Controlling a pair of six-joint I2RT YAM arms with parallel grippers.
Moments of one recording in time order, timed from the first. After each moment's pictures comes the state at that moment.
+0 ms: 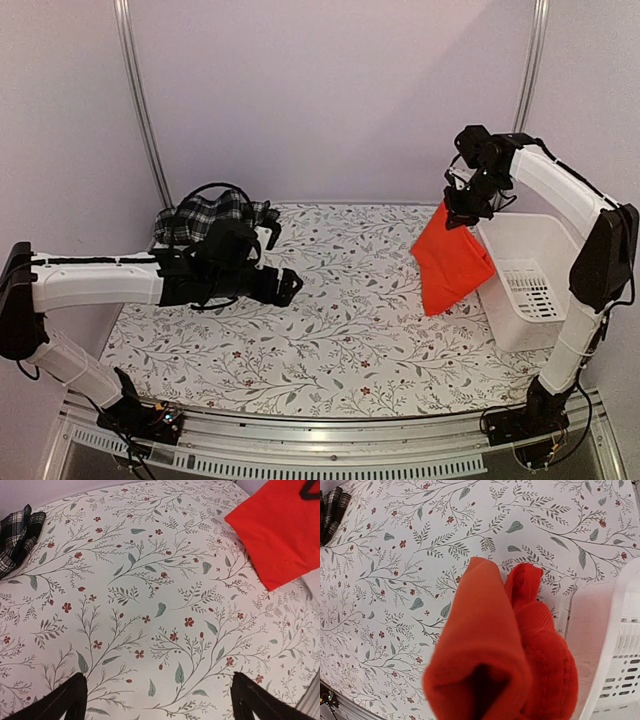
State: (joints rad) left arm -0.87 1.42 0.90 -0.15 -0.19 -0.38; right arm 0.33 1.82 1.80 -1.16 -0.10 0.28
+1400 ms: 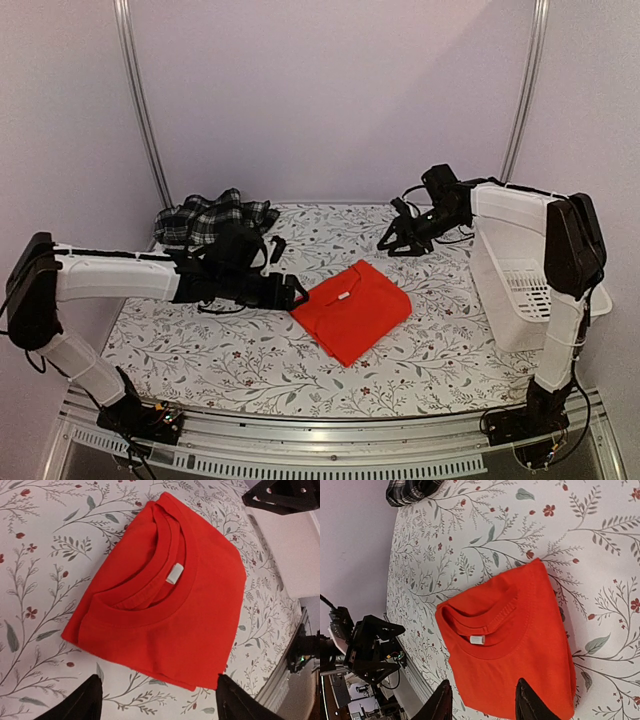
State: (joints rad) left arm -0.81 1.48 0.86 -0.13 0.10 -0.59; right arm 0.42 1.97 1.58 -0.65 -0.74 0.38
